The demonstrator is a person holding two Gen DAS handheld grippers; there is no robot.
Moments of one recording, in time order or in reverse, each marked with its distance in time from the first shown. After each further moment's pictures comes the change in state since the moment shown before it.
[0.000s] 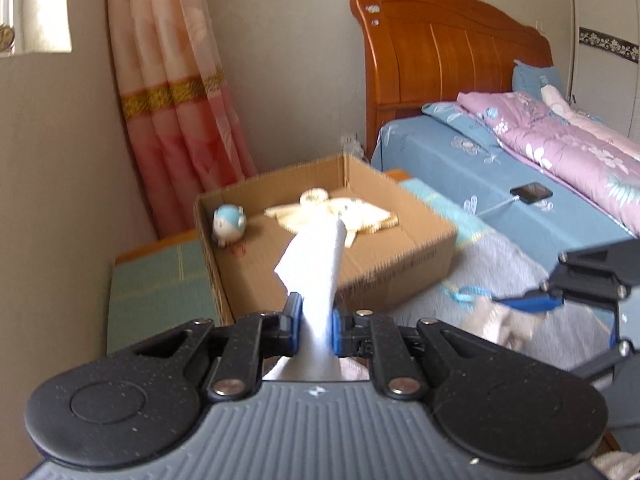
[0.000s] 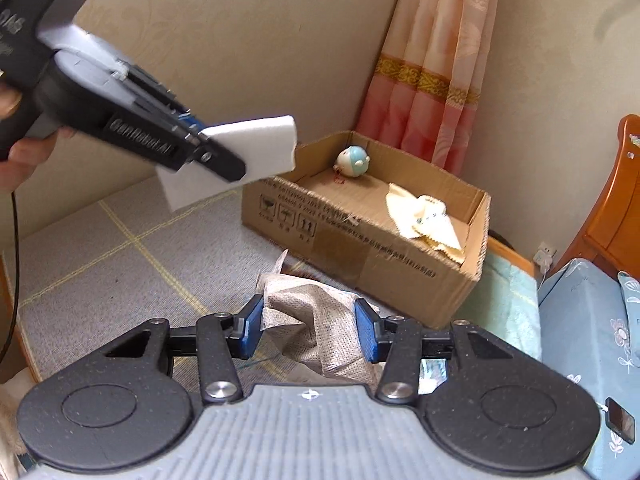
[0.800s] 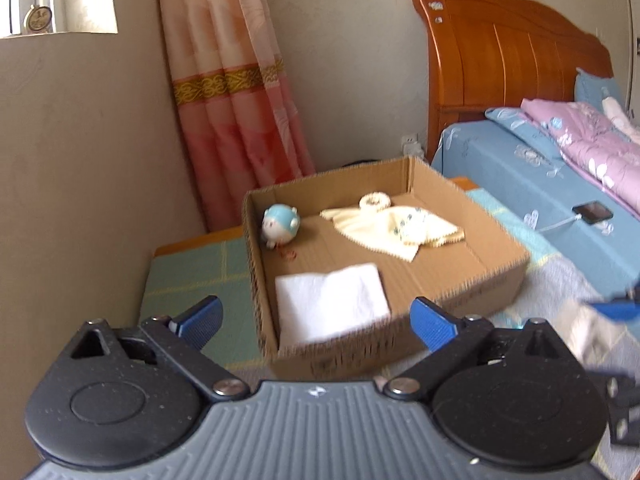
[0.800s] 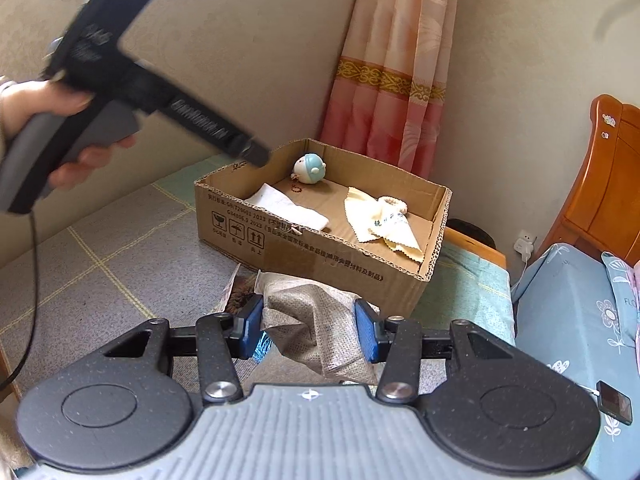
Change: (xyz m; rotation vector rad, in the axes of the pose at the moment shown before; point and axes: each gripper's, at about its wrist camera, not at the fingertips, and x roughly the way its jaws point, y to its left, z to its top) left arm 0.026 0.001 -0.005 -0.081 0.029 0.187; right arm -0.001 -0.032 0.003 0.080 -0.008 -0.045
